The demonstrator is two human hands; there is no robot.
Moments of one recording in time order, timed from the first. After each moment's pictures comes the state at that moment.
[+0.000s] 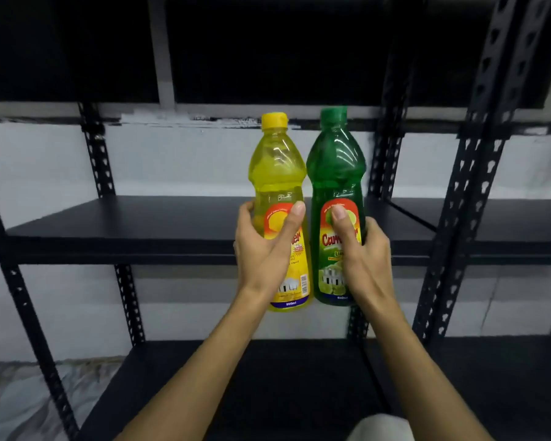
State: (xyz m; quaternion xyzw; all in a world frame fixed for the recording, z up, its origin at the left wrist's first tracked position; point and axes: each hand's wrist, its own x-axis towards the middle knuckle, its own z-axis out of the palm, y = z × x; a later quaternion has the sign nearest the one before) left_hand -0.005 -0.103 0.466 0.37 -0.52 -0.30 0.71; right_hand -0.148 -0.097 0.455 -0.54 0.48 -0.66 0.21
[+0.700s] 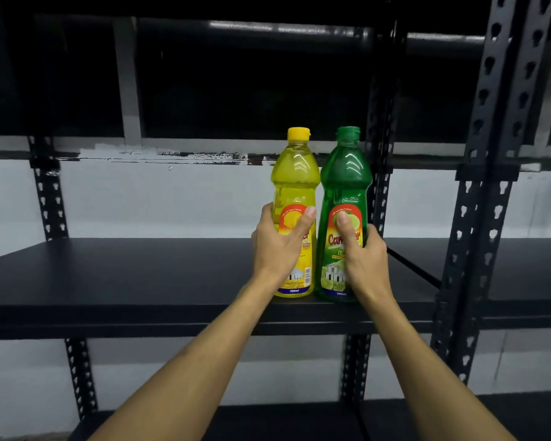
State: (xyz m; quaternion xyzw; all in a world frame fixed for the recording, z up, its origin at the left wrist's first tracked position) left_hand -0.080 -0.272 0.506 0.36 -0.61 -0.21 0.68; right_hand -0.222 -0.245 0.488 -0.53 0.45 -0.69 0.21
